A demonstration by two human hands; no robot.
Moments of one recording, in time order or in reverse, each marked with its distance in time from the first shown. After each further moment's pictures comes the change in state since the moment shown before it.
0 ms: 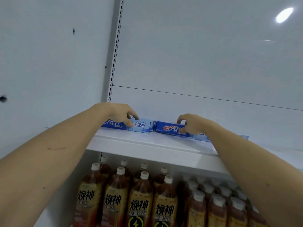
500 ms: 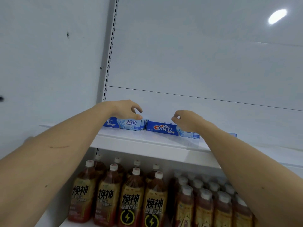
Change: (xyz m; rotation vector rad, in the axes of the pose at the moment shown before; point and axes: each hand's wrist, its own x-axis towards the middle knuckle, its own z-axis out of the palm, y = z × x) left_hand -0.016 0.056 0.000 -0.101 0.124 0.004; right_hand -0.027 0.010 -0.006 0.033 0.157 0.040
